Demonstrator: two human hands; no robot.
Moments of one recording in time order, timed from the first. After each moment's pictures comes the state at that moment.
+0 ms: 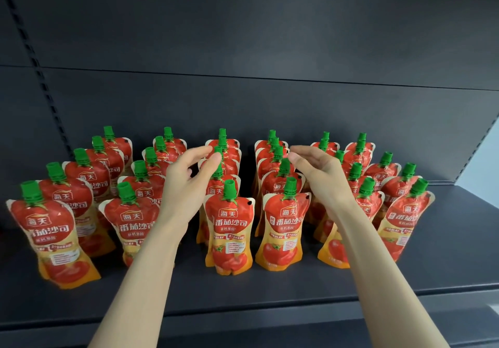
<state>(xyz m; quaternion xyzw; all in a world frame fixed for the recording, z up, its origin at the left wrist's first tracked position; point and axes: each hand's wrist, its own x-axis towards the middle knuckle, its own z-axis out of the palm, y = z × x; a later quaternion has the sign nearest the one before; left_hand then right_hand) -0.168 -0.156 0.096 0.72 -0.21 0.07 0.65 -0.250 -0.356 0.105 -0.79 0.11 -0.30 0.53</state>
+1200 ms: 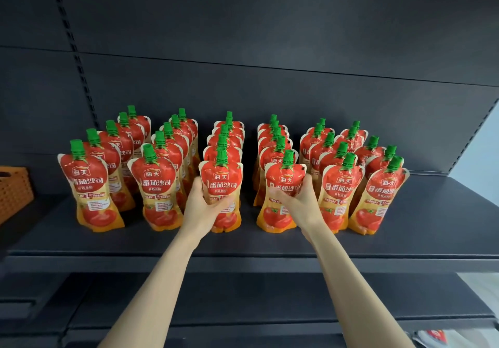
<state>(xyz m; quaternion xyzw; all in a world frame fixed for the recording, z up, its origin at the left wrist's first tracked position) -0.211 -0.144 0.005 0.73 -0.18 -0.02 0.66 -0.289 -0.328 0.023 -0.74 0.15 -0.22 0.62</state>
